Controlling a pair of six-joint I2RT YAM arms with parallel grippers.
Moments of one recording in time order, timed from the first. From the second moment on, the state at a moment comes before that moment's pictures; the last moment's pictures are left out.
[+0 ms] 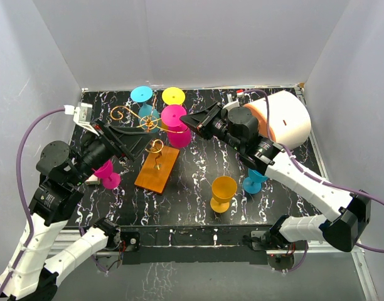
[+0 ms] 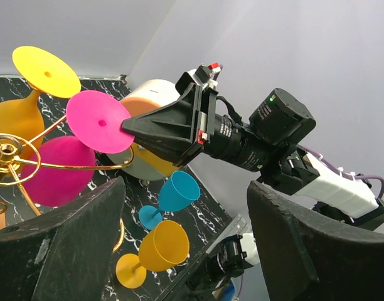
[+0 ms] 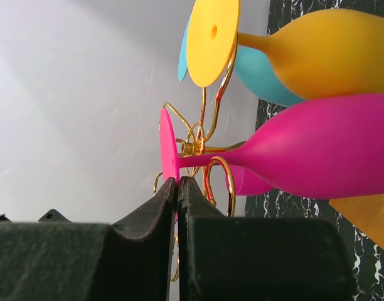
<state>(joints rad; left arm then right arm) -0.54 0.70 1.19 -0.37 0.24 -0.67 0.78 1.25 1.20 -0.03 0.04 1.29</state>
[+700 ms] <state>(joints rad) -0.54 0.69 1.19 -0.38 0.20 -0.66 0.77 1.20 1.19 -0.09 -0.04 1.29</state>
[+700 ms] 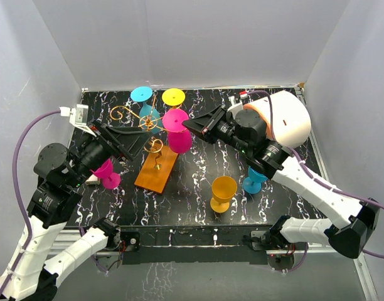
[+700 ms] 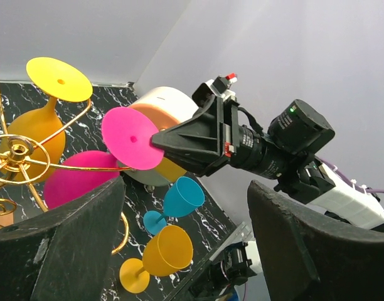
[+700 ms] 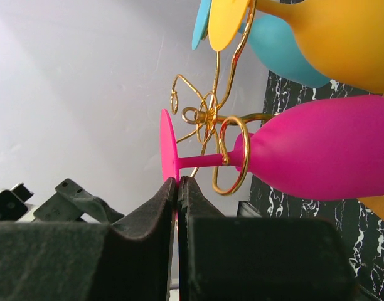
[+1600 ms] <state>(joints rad) -0.54 0.68 1.19 -0.38 0.19 -0.66 0.74 1.20 1.19 -0.17 0.06 1.28</state>
